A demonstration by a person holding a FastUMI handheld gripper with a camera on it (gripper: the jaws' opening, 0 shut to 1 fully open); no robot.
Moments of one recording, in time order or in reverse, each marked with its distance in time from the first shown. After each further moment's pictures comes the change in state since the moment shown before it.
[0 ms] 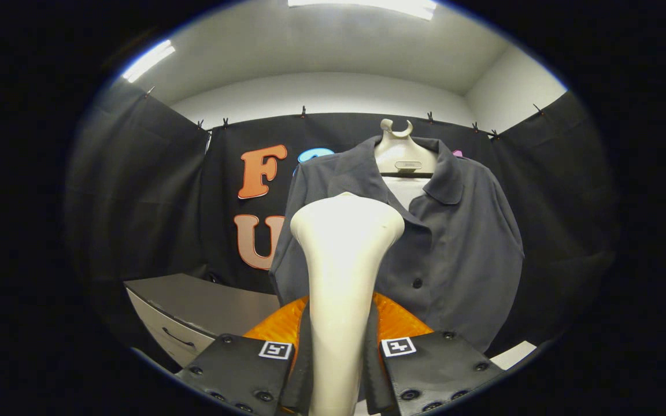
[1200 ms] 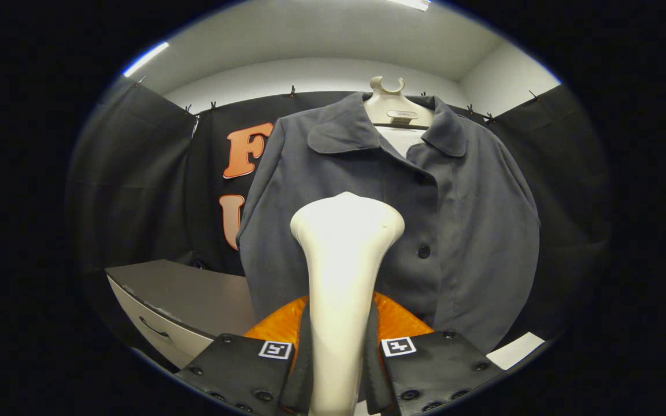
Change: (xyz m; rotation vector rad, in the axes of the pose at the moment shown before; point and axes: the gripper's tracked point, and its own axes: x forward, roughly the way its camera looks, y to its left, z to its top) arm 0.030 -0.016 -0.060 0.011 0.073 -0.048
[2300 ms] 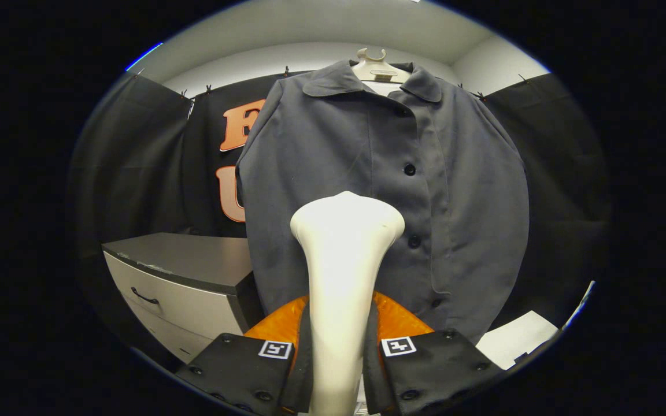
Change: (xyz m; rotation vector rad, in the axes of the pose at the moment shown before) arm -0.040 -0.006 -0.096 0.029 0.112 -0.023
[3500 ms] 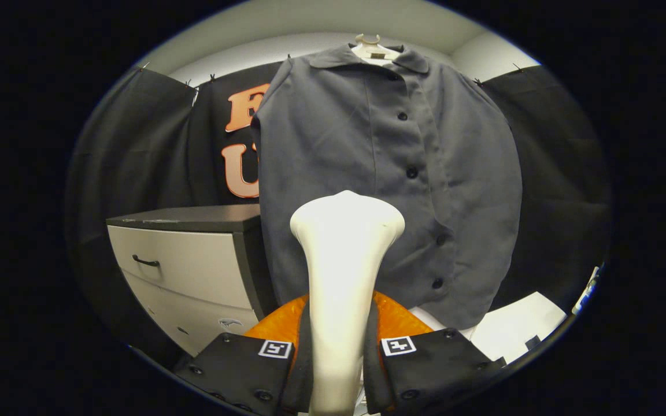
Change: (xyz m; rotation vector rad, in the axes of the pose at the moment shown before) arm -0.031 0.005 -0.061 0.002 0.033 0.021
